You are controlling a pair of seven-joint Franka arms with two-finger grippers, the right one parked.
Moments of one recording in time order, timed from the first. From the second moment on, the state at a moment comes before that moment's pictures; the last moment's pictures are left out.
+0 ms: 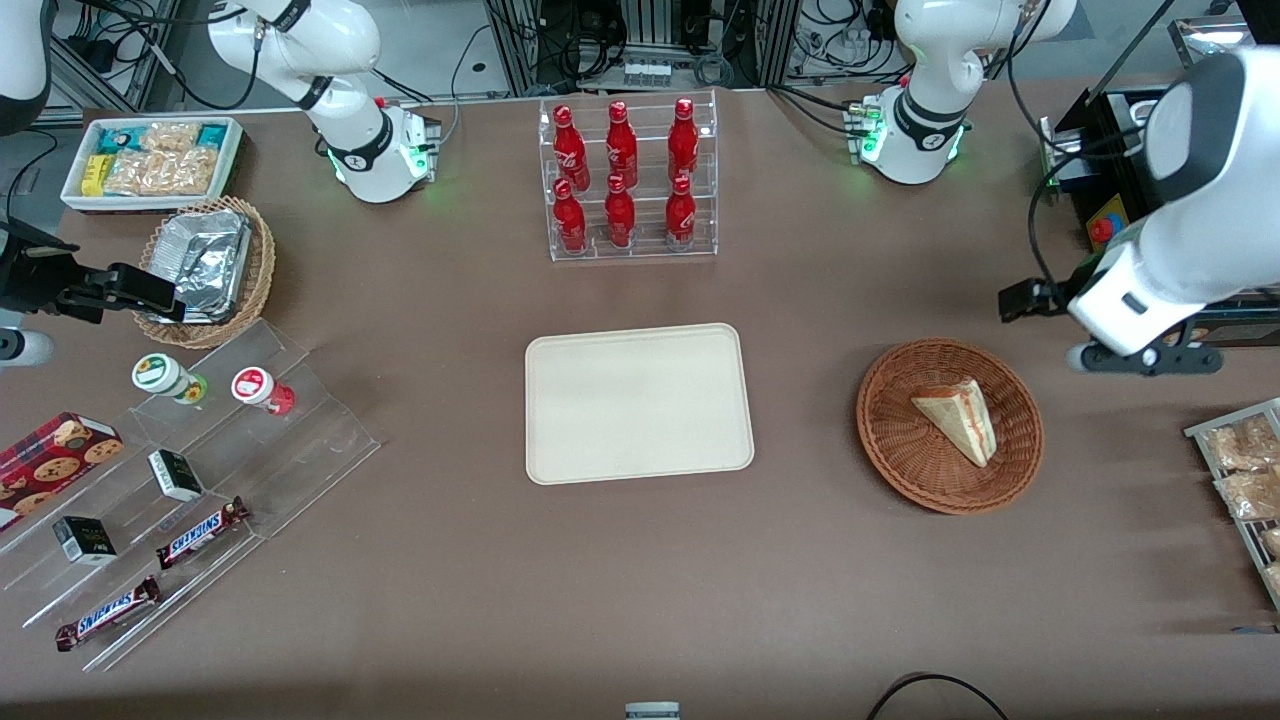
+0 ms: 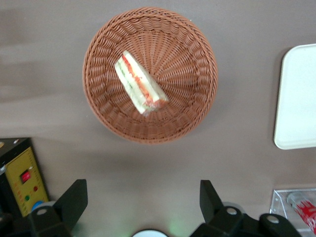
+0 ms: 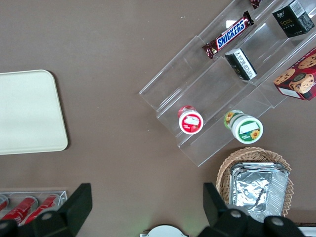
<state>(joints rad) 0.02 0.09 -0.12 -1.73 0.01 1.62 -0.06</state>
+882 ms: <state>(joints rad) 0.06 0.15 -0.12 -2.03 0.01 2.05 -0.19</state>
